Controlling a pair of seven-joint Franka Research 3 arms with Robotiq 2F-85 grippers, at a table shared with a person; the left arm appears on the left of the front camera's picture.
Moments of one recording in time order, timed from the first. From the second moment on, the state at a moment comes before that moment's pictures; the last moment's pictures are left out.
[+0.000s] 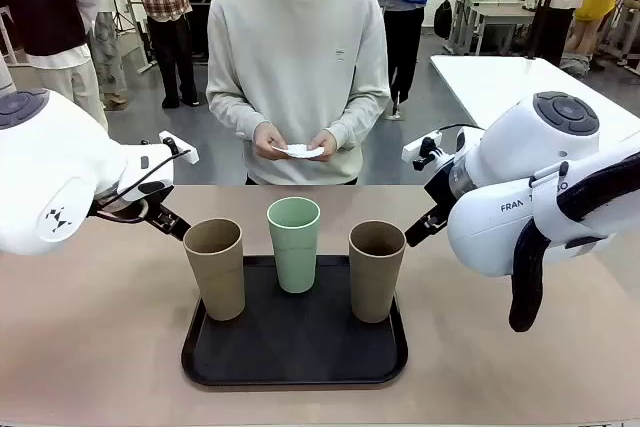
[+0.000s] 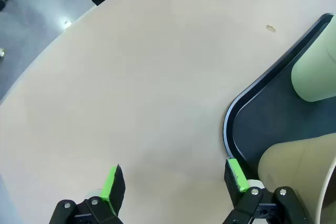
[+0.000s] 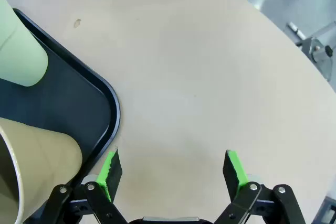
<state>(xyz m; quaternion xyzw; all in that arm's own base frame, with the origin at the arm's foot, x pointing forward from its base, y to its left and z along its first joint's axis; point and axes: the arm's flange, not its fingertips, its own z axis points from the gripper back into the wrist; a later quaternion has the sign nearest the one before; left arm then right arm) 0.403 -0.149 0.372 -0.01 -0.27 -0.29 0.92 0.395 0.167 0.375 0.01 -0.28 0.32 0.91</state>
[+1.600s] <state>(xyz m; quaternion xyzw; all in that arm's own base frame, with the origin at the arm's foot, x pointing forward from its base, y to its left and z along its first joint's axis) 0.396 -0.125 0.435 0.00 -0.30 -0.28 0.91 0.384 0.155 0.435 0.00 -0.31 0.31 0.90</state>
